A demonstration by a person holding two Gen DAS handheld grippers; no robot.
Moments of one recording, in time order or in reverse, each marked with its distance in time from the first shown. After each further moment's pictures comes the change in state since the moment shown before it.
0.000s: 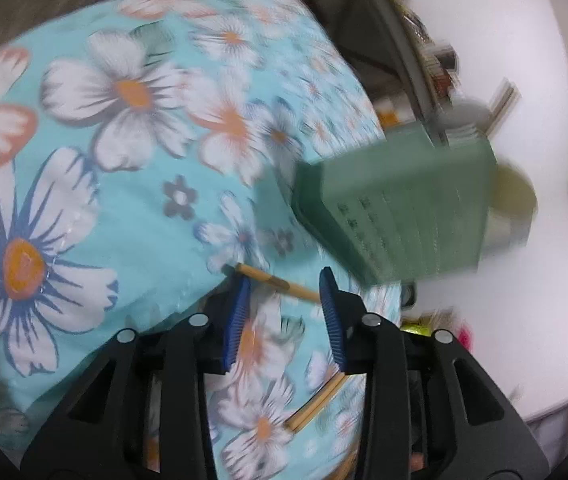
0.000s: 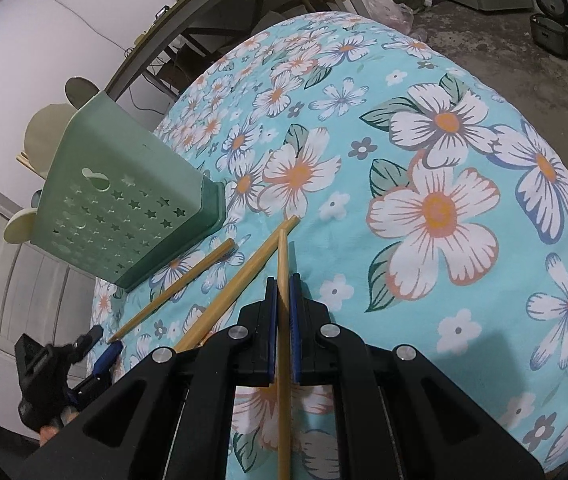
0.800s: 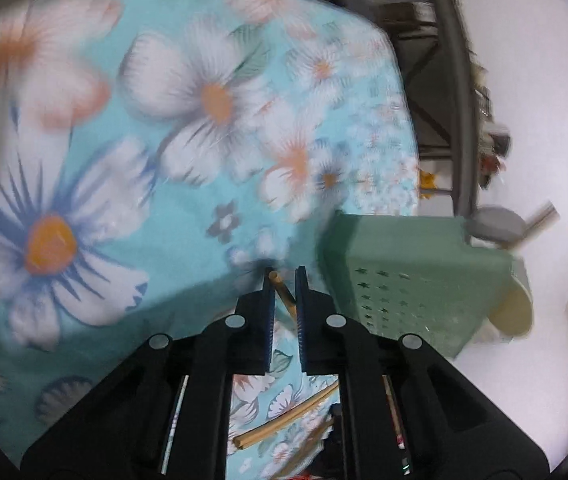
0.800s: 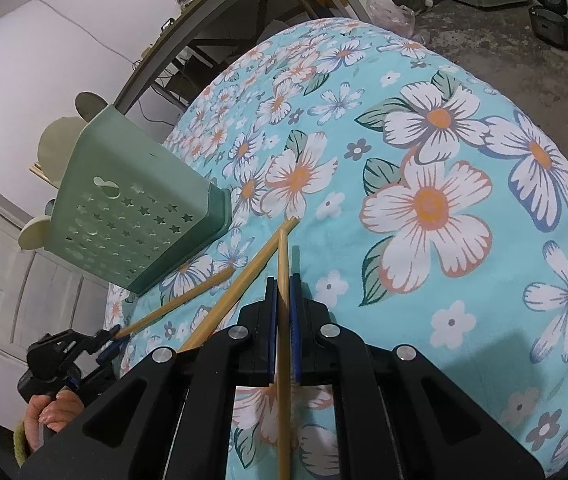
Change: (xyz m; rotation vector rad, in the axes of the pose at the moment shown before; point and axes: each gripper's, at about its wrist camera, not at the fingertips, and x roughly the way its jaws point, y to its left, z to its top) left arm -0.005 -0.002 0.011 -0.246 -0.062 0.050; right arm -0.008 -0.012 -0.006 0.021 -0.035 0.059
